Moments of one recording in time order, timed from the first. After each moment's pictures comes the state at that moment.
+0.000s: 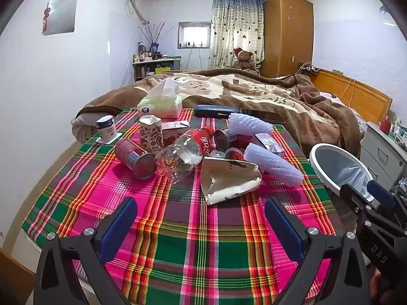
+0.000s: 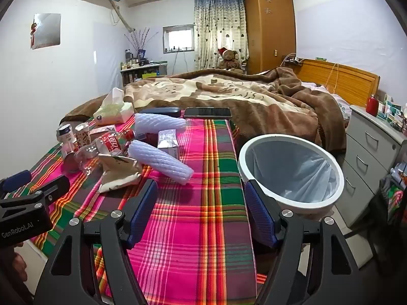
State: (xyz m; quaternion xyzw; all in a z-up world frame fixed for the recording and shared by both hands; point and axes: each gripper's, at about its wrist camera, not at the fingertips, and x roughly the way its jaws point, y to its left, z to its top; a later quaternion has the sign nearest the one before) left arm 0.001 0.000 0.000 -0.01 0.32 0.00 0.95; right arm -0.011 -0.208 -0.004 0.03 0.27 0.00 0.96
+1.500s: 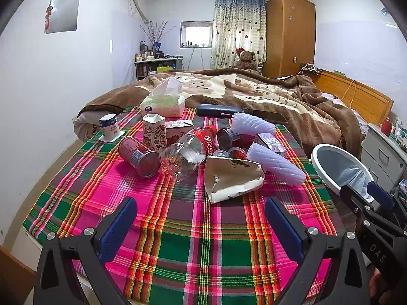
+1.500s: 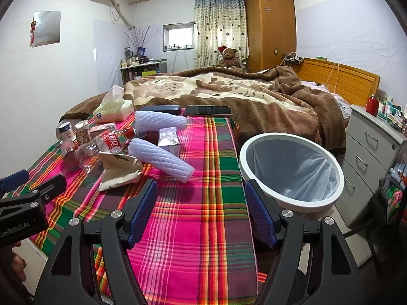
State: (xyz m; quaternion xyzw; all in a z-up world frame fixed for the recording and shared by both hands) left arm -0.003 0.003 0.001 -0.02 0.31 0.01 0.95; right arm -0.009 -0.205 -0.005 0.02 0.28 -0.01 0.96
